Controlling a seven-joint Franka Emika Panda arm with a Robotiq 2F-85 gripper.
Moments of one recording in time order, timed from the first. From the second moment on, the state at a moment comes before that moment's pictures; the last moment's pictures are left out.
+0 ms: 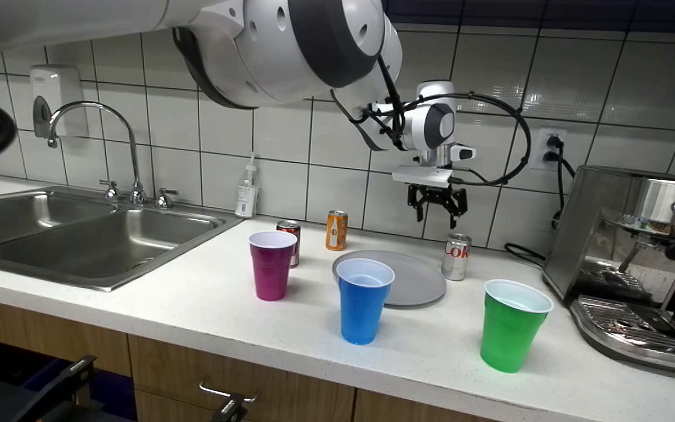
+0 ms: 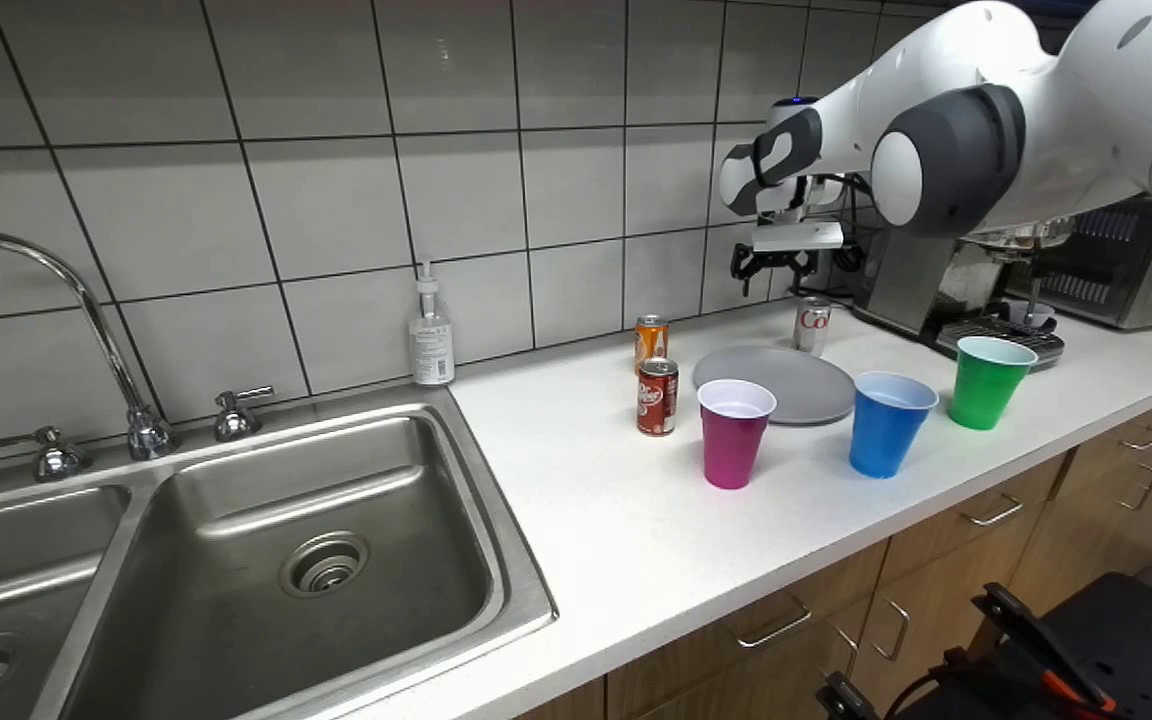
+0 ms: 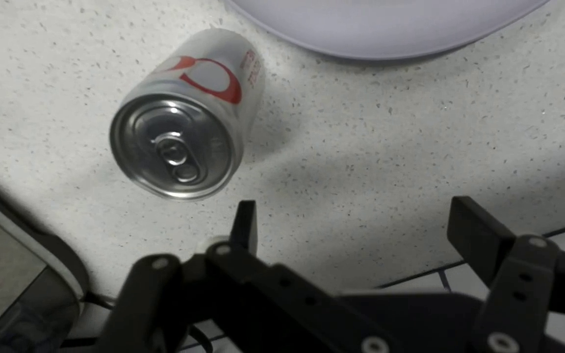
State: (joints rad) arm -0.32 1.19 -0.22 -0.75 0.10 2.20 0.05
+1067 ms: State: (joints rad) arm -0.30 0.83 -0.17 -1.37 0.10 2.41 -0.12
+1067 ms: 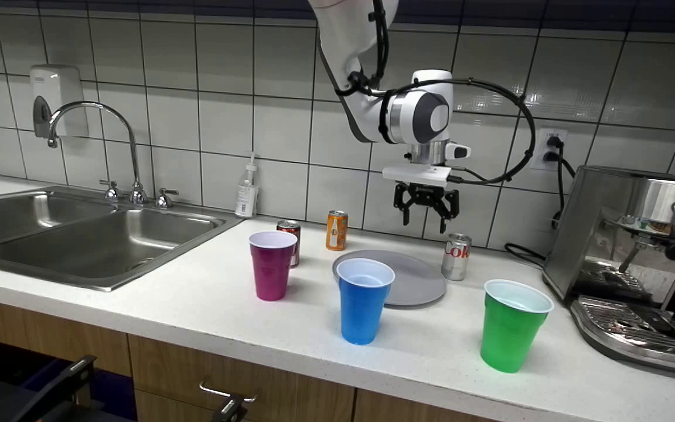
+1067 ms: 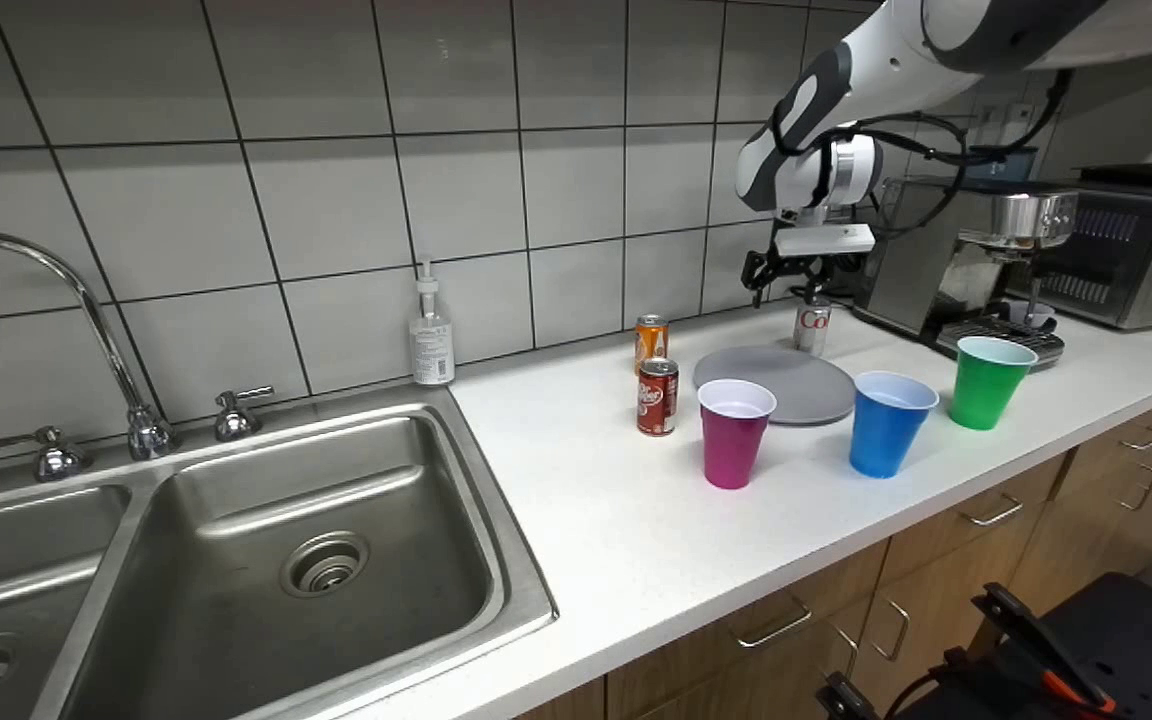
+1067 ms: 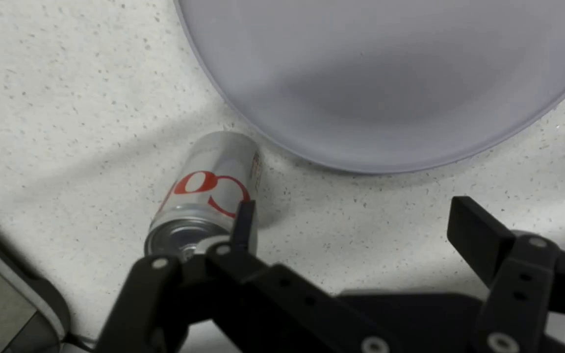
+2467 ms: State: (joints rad) arm -0.28 0.41 -0.18 -2.03 0.08 2.64 -0.10
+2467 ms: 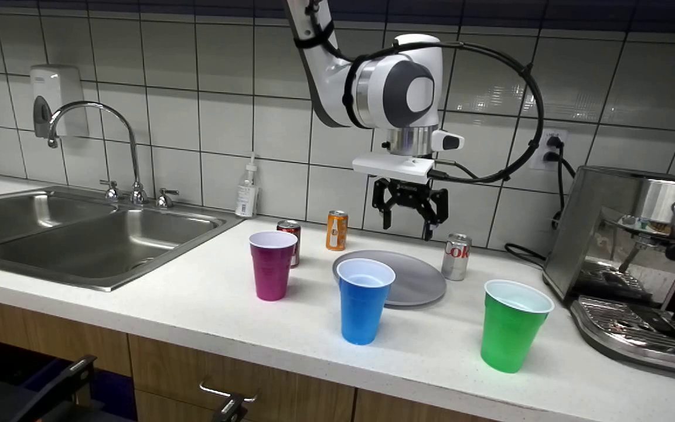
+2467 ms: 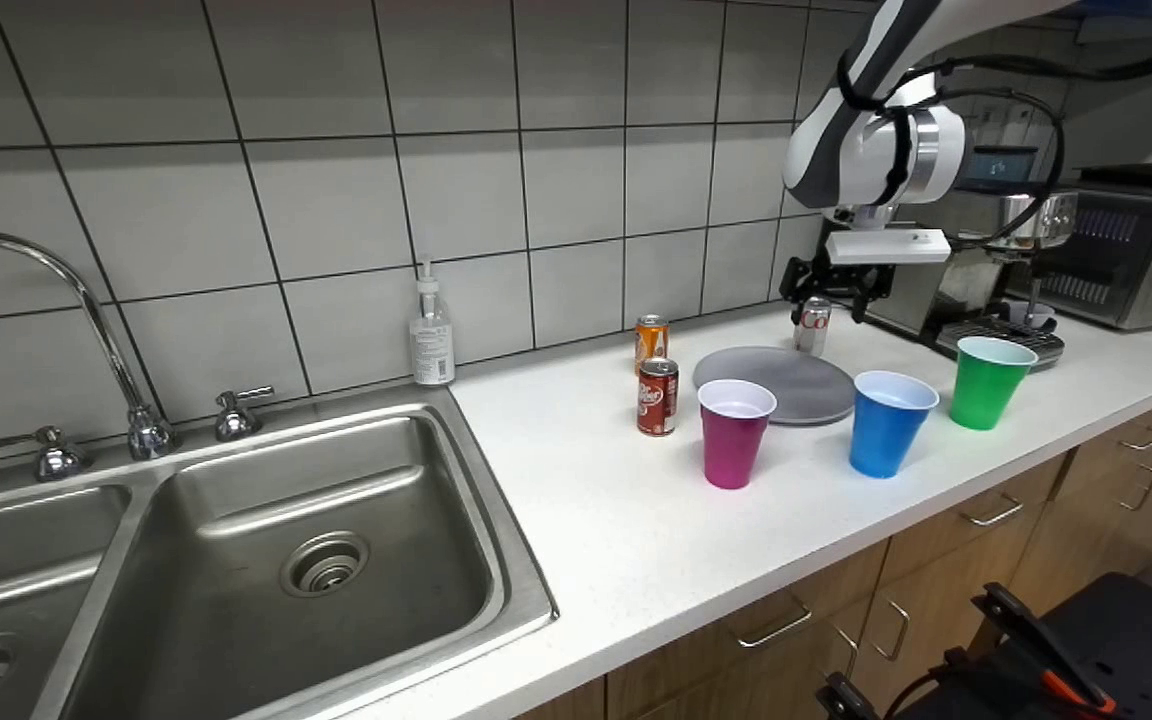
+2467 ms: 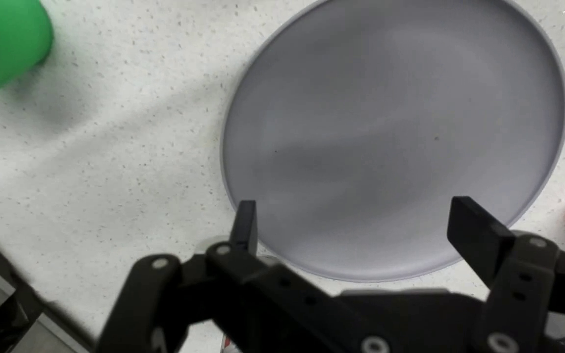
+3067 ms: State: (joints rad) arm -0.13 0.32 -0.27 -2.22 -0.03 2.76 0.20
